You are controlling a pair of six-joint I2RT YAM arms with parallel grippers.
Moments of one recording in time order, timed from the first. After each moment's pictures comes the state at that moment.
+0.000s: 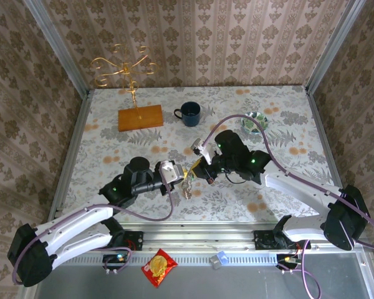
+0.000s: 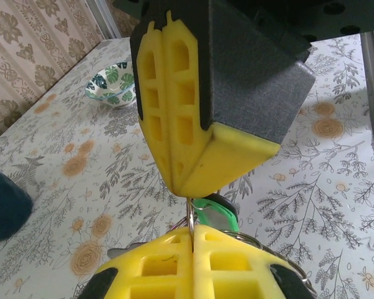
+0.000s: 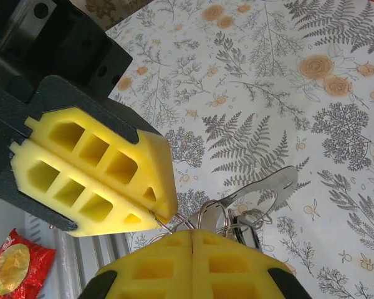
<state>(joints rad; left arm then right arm) -0.85 0.86 0.48 0.04 0.34 0.38 0.74 1.28 0.95 -0.35 -0.45 0.02</state>
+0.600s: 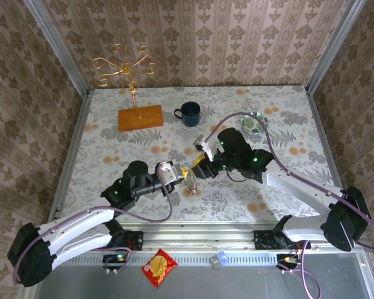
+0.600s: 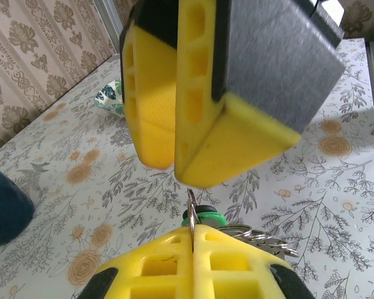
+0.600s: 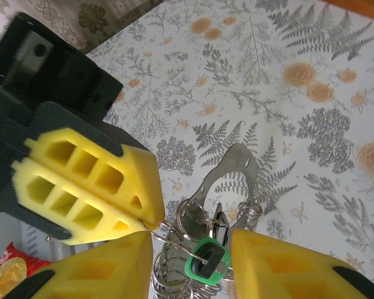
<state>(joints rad) -0.85 0.86 0.40 0.19 0.33 0.31 0.71 1.26 0.95 -0.33 -0.46 0.03</state>
